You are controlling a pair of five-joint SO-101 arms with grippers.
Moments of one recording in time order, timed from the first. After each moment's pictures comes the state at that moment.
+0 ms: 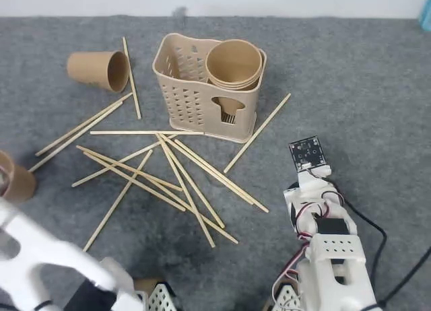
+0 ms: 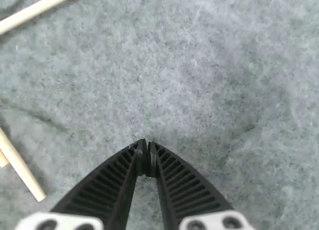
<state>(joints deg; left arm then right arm) -62.4 -29.3 31.5 58.3 3.2 -4.1 -55.4 88.3 28.2 15.9</state>
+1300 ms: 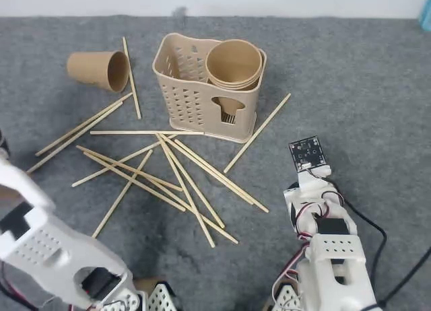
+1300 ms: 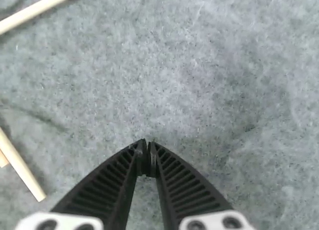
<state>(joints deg) -53.5 23.7 -28.4 98.4 -14.9 -4.2 -55.4 88.3 28.2 15.9</state>
